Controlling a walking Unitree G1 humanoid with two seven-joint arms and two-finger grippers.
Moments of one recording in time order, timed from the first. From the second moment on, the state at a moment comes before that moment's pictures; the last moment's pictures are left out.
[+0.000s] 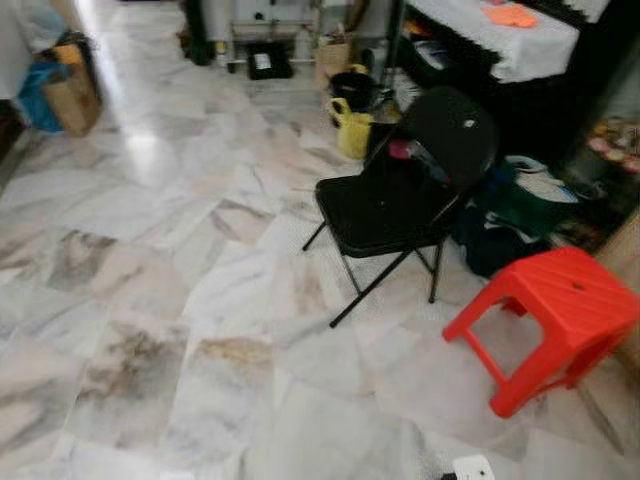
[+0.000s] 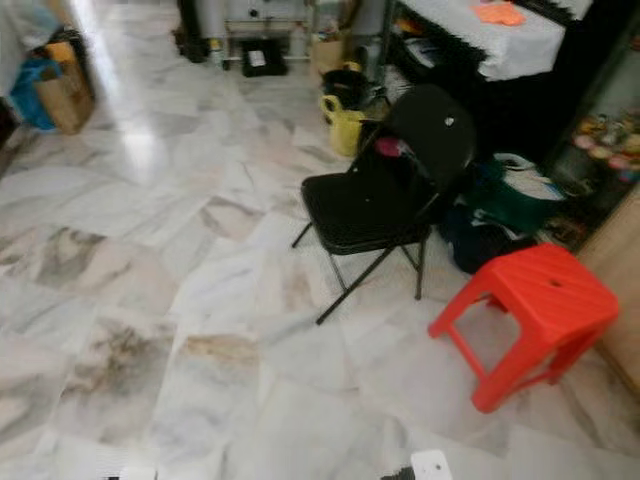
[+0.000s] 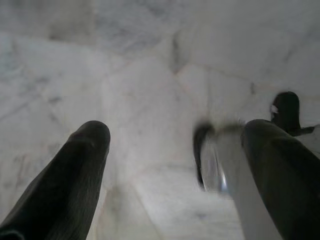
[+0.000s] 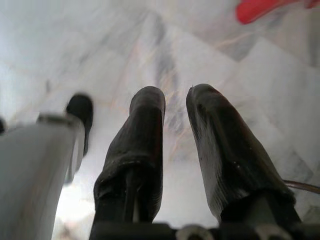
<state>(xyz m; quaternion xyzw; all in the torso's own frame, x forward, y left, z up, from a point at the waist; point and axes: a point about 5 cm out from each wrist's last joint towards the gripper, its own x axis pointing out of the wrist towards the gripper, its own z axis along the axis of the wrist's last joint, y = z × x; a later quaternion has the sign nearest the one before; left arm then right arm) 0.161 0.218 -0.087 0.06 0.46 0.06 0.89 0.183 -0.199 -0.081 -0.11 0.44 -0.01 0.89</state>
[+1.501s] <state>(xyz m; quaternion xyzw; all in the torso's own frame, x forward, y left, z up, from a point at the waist) 0.162 0.220 -0.086 0.06 0.45 0.06 0.89 0.184 -0.196 -0.081 -0.11 0.44 -0.01 0.89</state>
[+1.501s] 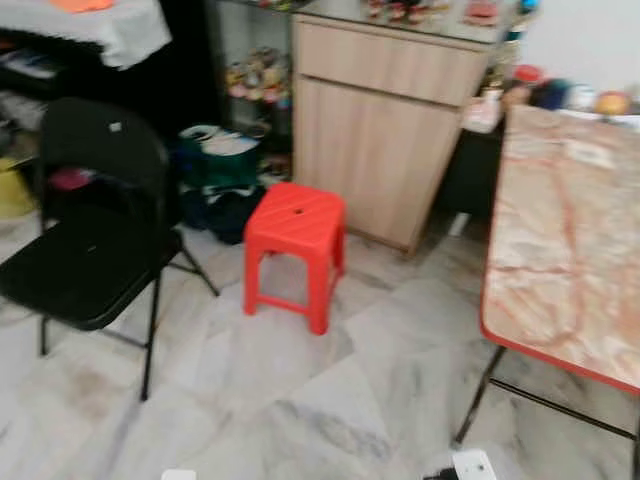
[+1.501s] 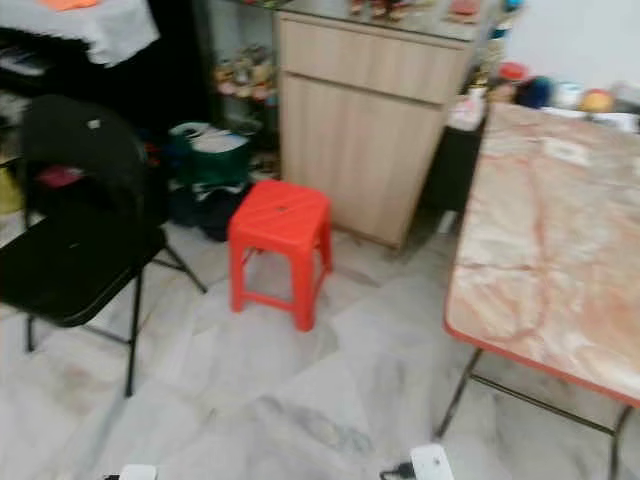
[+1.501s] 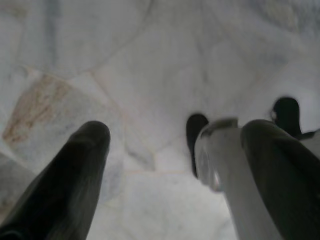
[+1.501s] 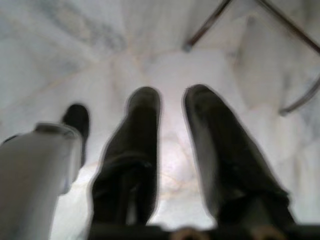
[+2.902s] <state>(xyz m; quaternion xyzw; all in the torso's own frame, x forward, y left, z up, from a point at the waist) 0.153 0.222 -0.090 0.06 0.47 0.06 0.88 0.178 -0.197 -0.084 -0.11 0.45 -0.01 0.89</state>
